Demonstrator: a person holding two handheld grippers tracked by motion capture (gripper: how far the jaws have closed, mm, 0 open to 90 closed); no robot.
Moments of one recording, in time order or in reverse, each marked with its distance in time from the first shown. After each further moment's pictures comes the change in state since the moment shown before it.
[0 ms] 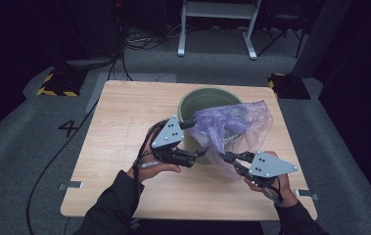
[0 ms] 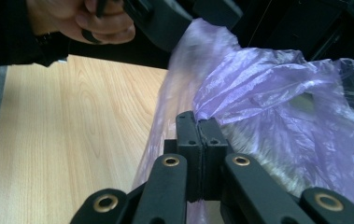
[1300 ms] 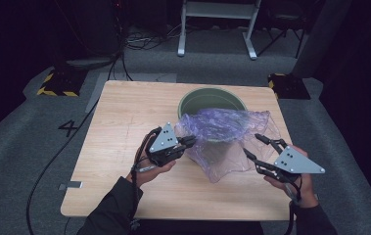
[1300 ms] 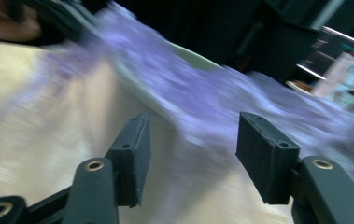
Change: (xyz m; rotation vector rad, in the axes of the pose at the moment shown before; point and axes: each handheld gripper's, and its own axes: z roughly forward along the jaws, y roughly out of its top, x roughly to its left) left arm 0.017 -0.044 -0.001 0.061 0.057 -0.026; right arm -0.030 -0.030 -0.042 0.049 -0.276 0.033
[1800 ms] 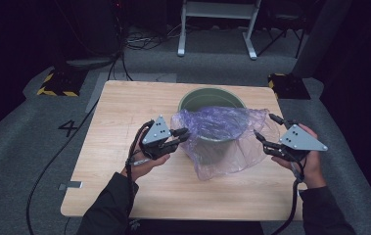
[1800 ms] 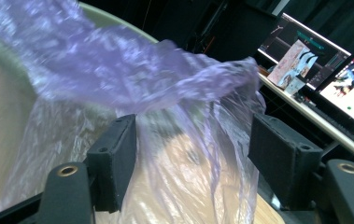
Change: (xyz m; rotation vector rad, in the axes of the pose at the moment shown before) left arm 0.020 0.001 -0.007 0.012 0.035 -0.022; right arm -0.049 -0.001 0.016 0.074 -0.122 -0.041
